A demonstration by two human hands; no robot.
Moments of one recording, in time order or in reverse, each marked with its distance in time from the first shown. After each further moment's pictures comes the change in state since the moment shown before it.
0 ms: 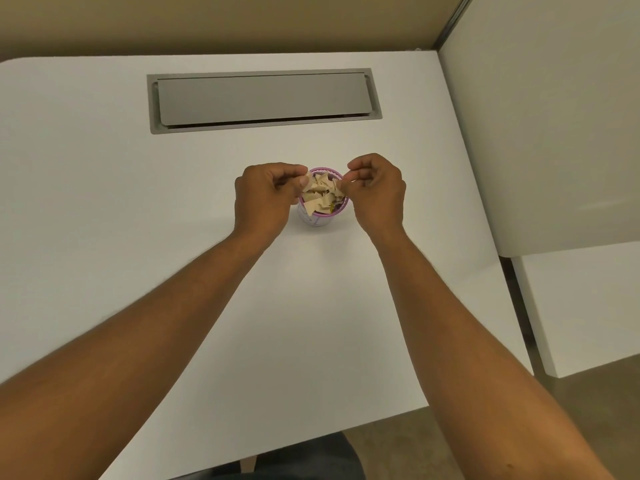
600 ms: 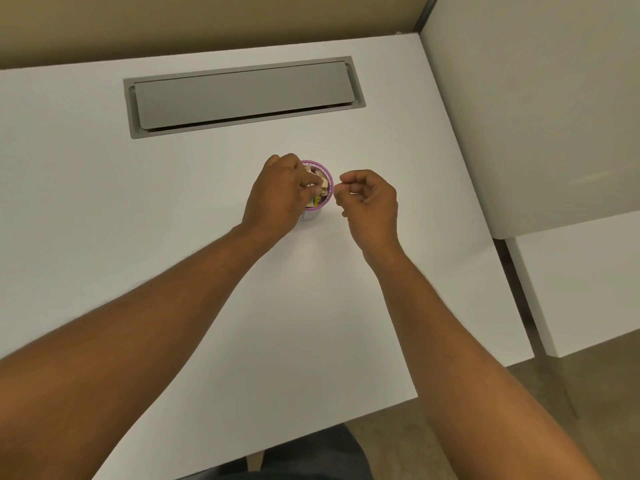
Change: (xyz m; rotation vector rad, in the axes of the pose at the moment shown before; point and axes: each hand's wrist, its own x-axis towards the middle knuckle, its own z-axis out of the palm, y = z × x) left_hand 0.013 -0.010 0.041 0.563 -0.240 0.364; right_hand -0.033 0.022 -0.014 0.191 0.025 0.132
